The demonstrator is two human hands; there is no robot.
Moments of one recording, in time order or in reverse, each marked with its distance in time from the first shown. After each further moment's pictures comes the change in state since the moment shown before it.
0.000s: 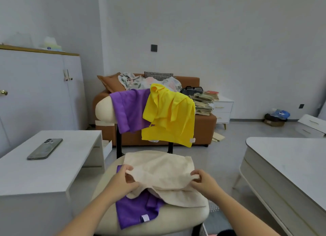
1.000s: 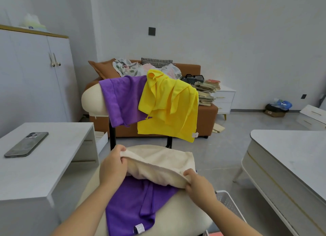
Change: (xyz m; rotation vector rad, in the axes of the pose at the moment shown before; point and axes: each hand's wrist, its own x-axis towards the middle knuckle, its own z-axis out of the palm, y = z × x) left_hand 0.063 0.011 0.014 0.219 0.524 0.162; right_hand 0.040 0.015 0.043 -0.482 0.149 -0.120
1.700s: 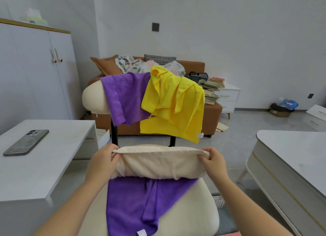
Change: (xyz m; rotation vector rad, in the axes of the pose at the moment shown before) left_hand 0.027 -0.028 -0.021 0.035 -0.030 0.138; right_hand 0.062 0.011 -0.036 0.679 0.315 0.161
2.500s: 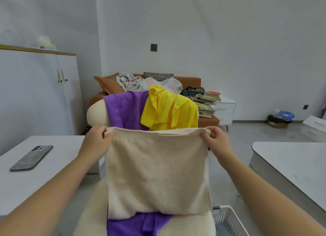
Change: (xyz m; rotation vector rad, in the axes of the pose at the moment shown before) left_hand 0.061 0.055 -0.082 -0.066 0.062 -0.087; right_hand 0.022 -0.102 -0.056 0.288 -0.036 -0.147
